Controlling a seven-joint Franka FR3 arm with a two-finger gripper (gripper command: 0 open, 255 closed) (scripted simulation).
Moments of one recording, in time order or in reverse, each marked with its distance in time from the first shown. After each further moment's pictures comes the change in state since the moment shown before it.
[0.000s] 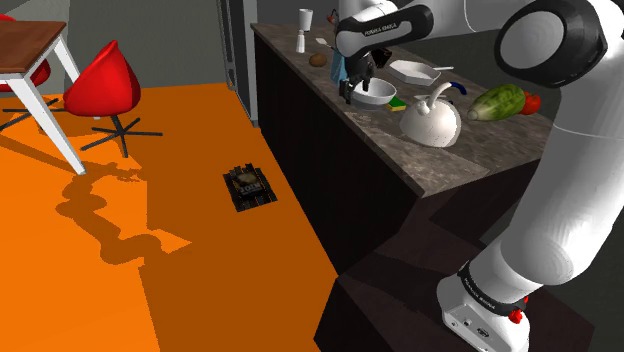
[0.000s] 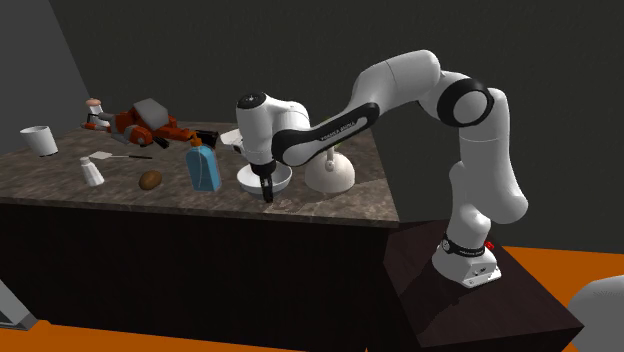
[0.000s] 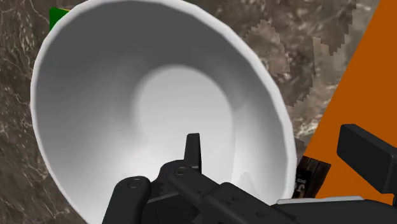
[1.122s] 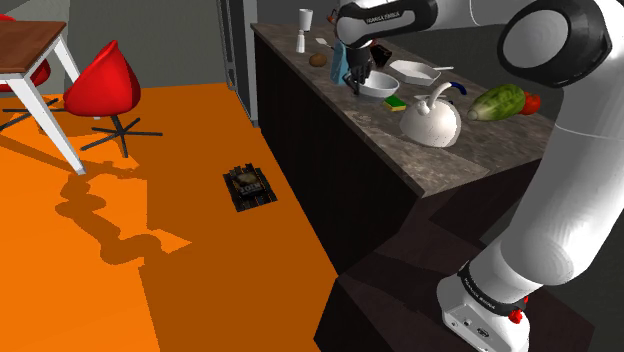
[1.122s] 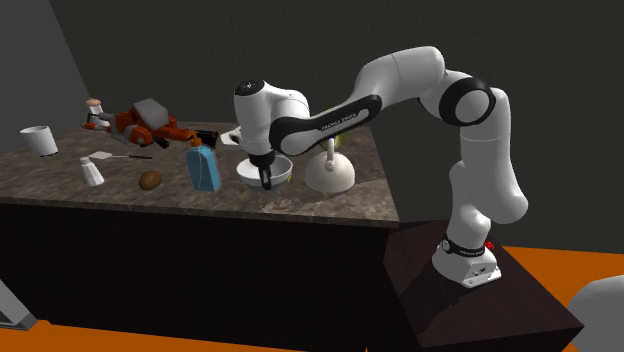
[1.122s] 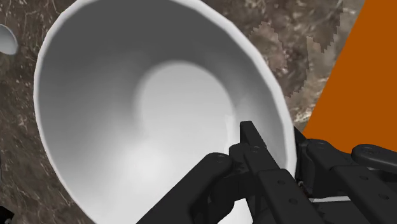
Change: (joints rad) arm 0.003 -0.011 0.002 0.058 0.007 -0.067 -0.019
